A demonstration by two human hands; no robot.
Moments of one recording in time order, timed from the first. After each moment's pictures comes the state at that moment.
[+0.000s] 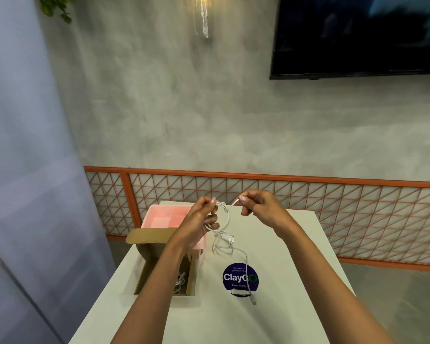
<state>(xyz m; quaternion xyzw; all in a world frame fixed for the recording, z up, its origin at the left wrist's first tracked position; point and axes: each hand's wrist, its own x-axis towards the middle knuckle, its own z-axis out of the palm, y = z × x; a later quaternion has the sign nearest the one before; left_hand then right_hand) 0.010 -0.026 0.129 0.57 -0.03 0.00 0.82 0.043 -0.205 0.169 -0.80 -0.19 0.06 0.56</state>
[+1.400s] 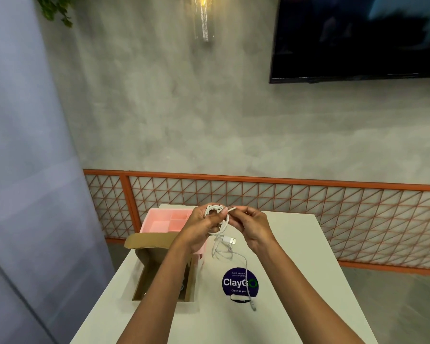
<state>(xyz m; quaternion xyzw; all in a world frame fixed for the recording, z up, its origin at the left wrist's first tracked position) 0.013 -0.036 0.135 0.64 -0.02 0.01 0.76 0.041 -0.167 0.137 -0.52 0.01 0.10 0.85</state>
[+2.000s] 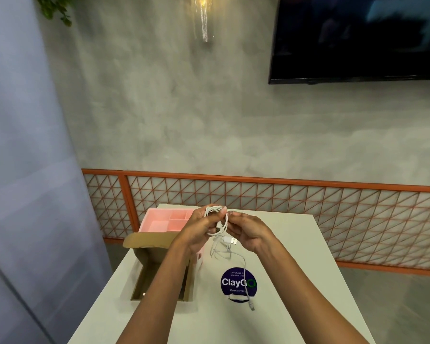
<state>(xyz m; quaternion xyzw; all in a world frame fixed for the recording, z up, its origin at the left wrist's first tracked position) 0.010 -0.041 0.138 0.61 -0.01 -0.01 0.79 0.045 -0.168 0.134 -0.51 0.03 0.24 0.82</state>
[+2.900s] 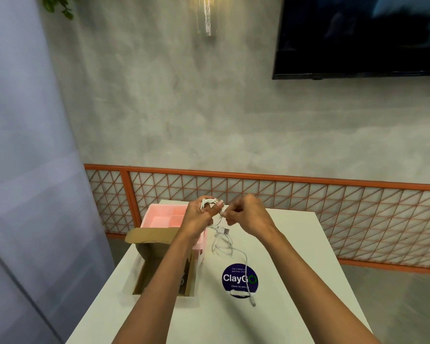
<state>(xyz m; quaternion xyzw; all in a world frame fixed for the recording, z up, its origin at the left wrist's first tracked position) 0.024 -0.029 0.125 0.71 0.04 0.12 0.70 0.038 -0.172 0.162 -0.89 -0.16 0.03 0.42</state>
